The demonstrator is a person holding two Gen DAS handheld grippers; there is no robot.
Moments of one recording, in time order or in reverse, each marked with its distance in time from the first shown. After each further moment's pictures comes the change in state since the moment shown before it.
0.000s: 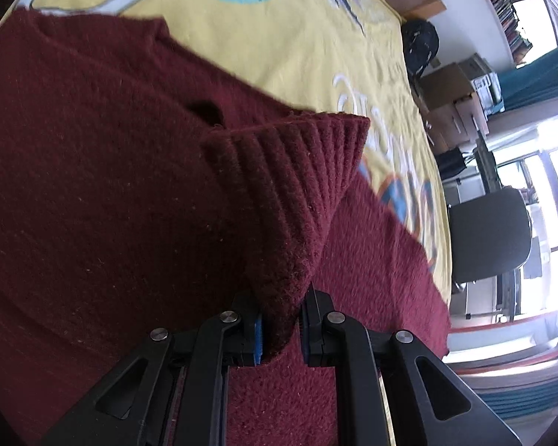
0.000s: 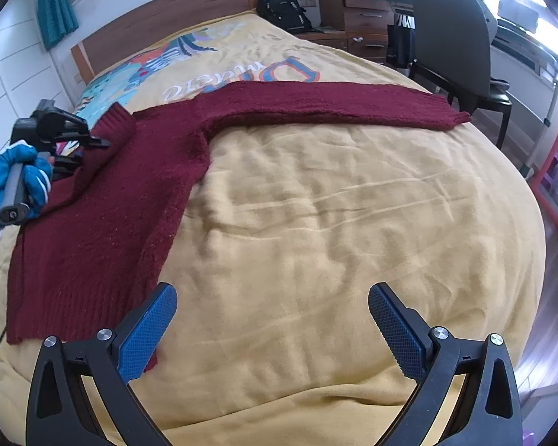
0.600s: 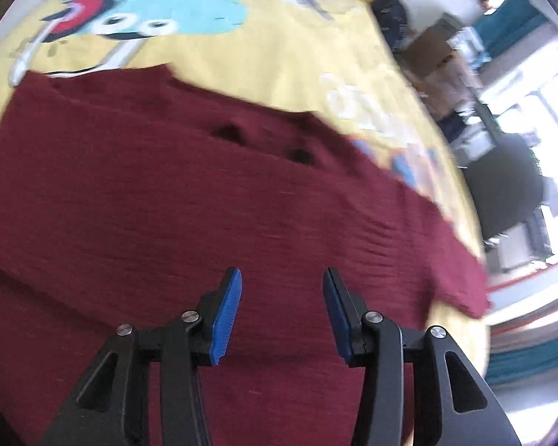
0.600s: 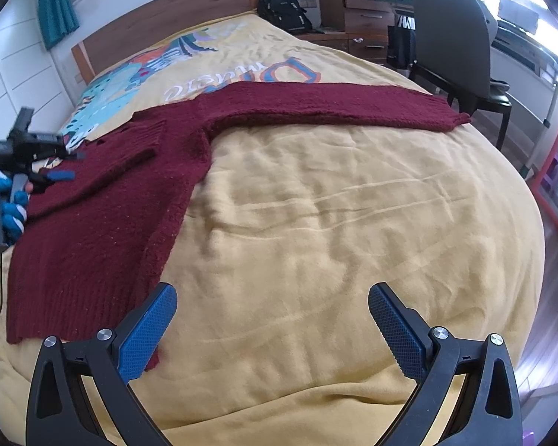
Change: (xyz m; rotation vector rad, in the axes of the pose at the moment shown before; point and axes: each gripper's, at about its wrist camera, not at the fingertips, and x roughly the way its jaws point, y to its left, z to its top) left arm -0.051 0.027 -0.015 0.221 -0.046 0.163; right arm -0.001 0.001 0.000 0.002 -0.001 -0.003
